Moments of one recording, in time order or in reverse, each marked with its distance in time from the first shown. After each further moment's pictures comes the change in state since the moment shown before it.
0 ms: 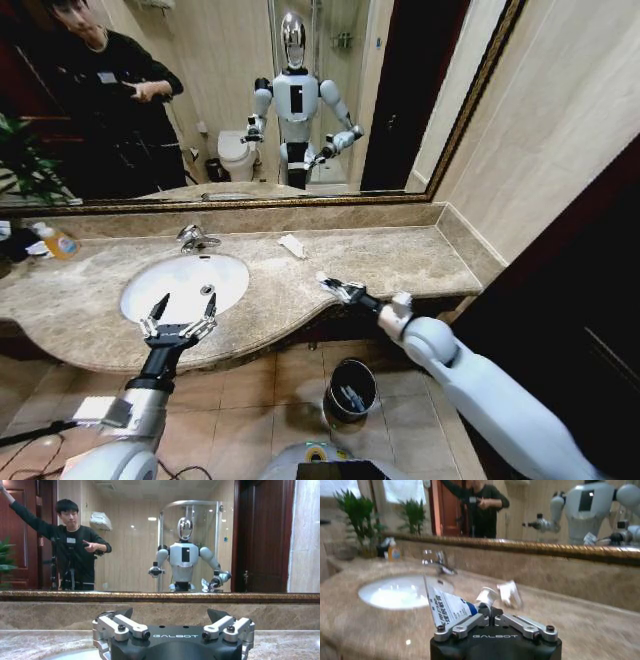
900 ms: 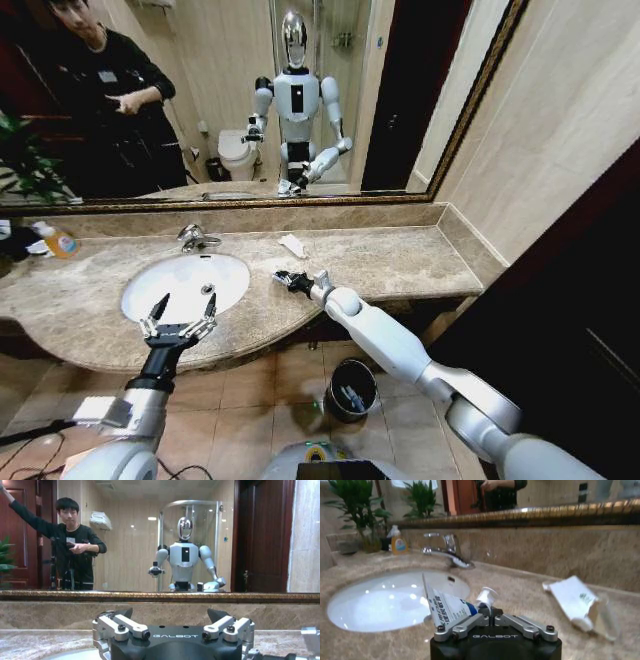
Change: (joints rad) left arm 0.000 0.000 0.000 0.000 0.000 0.000 0.000; right arm 0.623 0.530 -0.480 -0.706 -0.100 0.018 -0.003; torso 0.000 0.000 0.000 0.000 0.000
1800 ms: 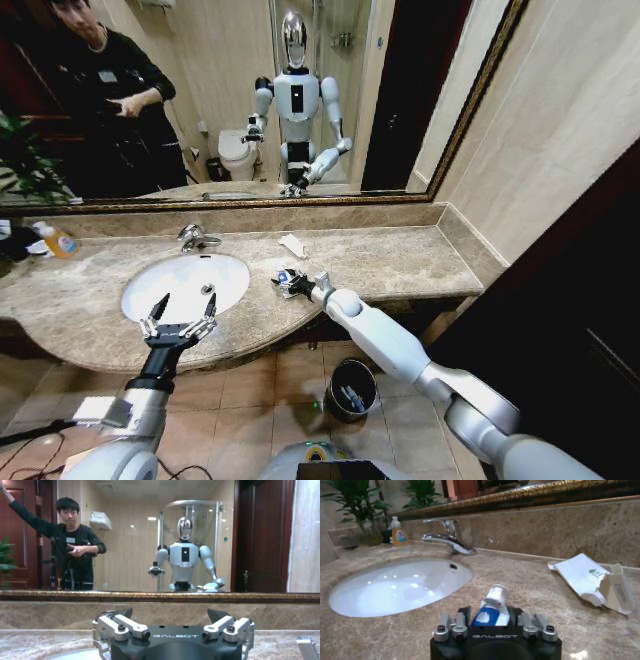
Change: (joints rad) left arm 0.000 0.000 0.000 0.000 0.000 0.000 0.000; right arm 0.007 0.033 -0.013 -0.092 0.015 0.005 -0.040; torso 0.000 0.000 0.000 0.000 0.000
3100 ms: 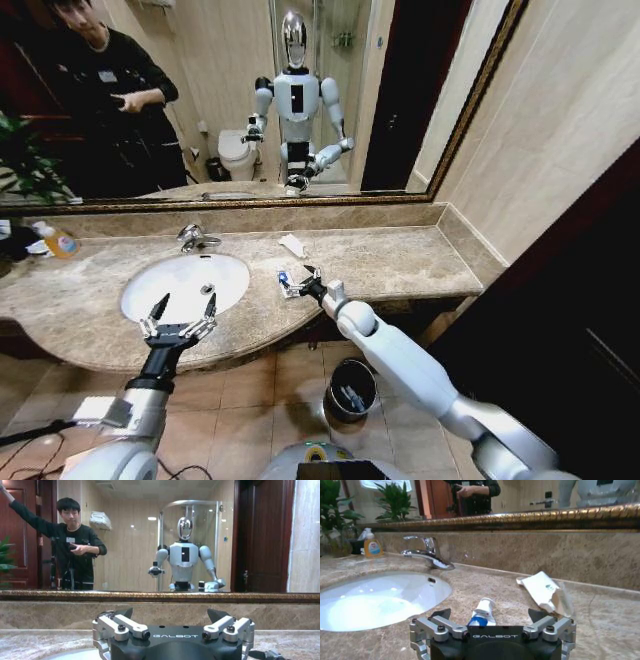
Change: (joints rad) left arm 0.000 0.000 0.000 0.000 0.000 0.000 0.000; right arm -0.132 -0.066 0.068 0.235 -0.044 -0.036 0.201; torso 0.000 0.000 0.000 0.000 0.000
